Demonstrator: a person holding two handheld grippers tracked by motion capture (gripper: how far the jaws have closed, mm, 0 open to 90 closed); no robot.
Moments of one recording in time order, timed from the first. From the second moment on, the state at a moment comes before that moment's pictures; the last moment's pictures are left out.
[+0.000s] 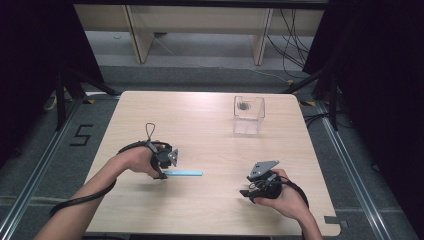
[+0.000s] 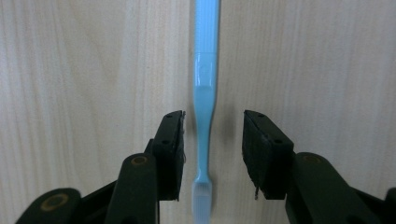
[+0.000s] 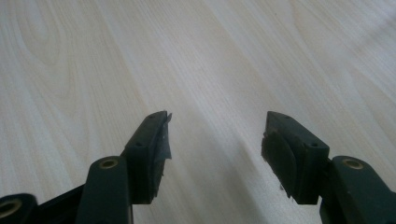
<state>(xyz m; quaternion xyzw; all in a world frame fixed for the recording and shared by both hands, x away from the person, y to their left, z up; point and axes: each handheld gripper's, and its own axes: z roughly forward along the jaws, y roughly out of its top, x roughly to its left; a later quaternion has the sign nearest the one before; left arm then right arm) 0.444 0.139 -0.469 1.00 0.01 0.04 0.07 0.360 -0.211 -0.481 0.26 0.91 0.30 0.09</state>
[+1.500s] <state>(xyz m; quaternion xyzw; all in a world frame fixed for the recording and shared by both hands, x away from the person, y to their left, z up) 0.460 0.115 -0.478 1.00 0.00 -0.02 0.04 0.361 -0.210 -0.481 0.25 0.92 0.30 0.08</state>
